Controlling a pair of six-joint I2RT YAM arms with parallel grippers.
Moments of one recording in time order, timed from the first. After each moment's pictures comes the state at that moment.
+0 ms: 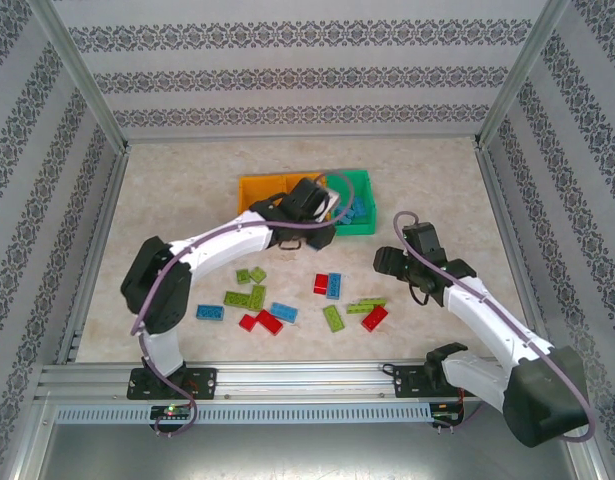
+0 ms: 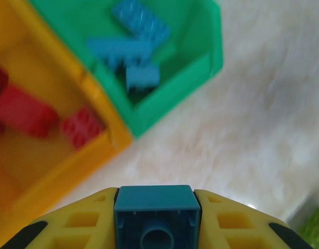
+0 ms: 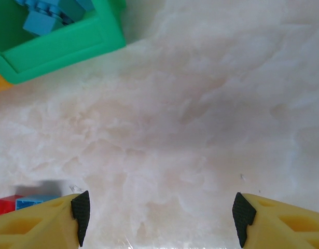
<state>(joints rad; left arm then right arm) -0.73 1.87 1.51 -0.51 0.04 -0.19 0.30 1.04 0.59 -0.51 0.01 0.55</state>
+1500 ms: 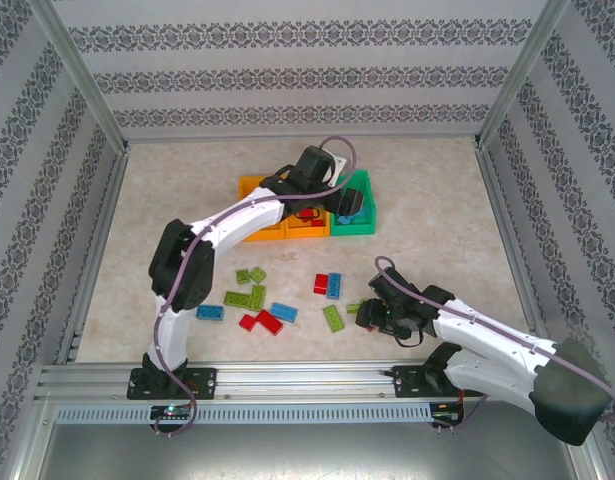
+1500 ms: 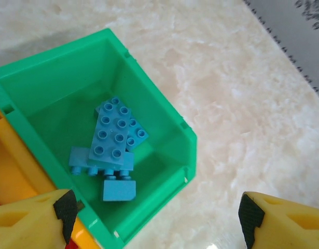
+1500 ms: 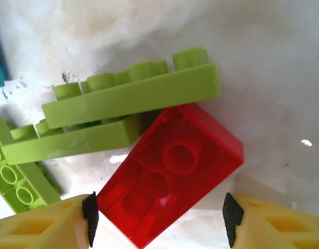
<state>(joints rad) -0.65 2.02 1.71 -0.38 0.19 -0.29 0.72 0.98 0.44 -0.71 -0.08 0.99</state>
